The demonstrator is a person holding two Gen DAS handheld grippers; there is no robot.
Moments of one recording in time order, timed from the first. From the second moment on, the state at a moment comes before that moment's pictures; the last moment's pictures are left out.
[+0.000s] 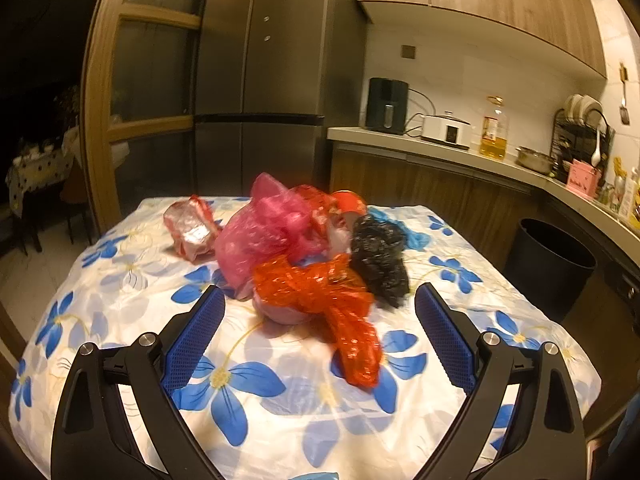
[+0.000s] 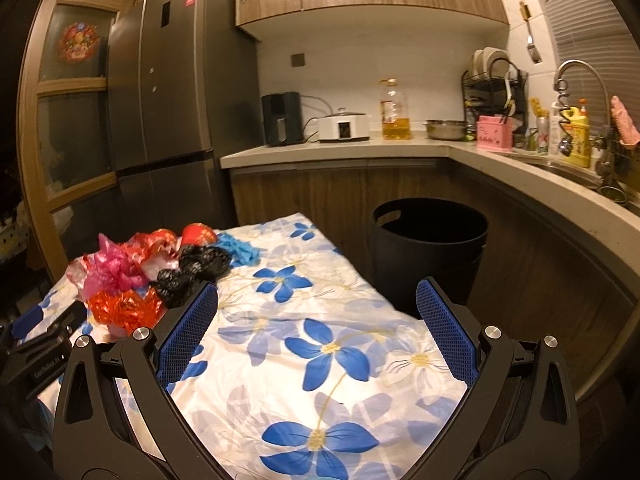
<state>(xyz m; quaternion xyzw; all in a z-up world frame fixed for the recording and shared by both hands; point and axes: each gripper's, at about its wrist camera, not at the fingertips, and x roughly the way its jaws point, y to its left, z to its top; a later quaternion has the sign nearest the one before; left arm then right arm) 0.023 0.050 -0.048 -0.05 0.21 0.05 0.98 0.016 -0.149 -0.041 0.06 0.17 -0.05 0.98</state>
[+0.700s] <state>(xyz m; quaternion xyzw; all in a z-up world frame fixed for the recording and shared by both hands) 0.110 0.040 -0.114 -0.07 0.31 0.04 0.95 0.080 -0.116 -0.074 0.05 0.17 0.01 0.98</state>
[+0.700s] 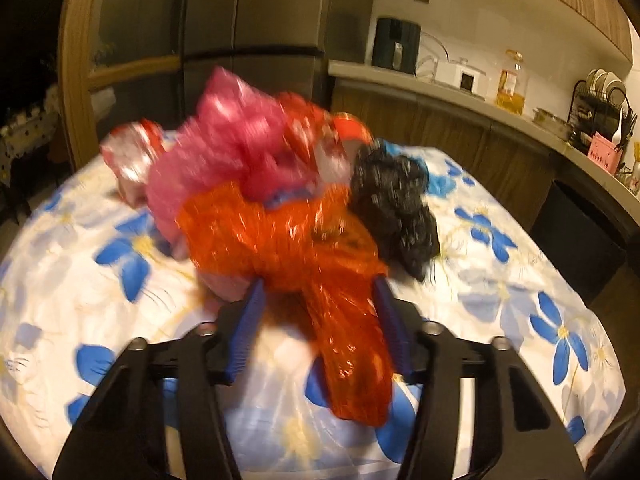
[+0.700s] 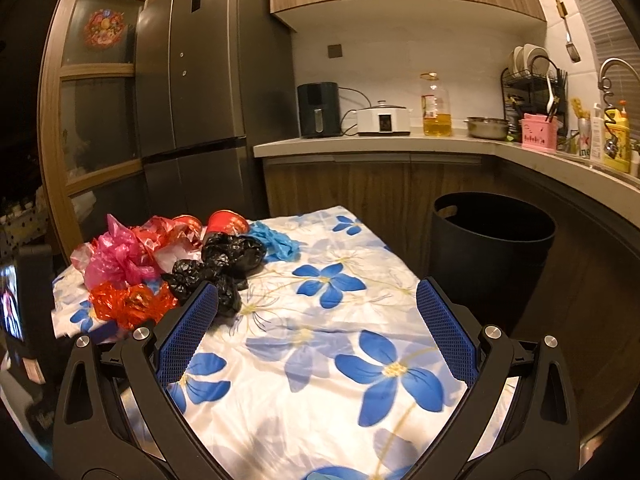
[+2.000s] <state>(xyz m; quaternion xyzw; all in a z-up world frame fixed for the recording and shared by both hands) 0.067 0.085 -0.070 -0.09 0.21 0.07 0.97 0.201 -0.006 -0.117 0.03 0.27 0.14 0.95</state>
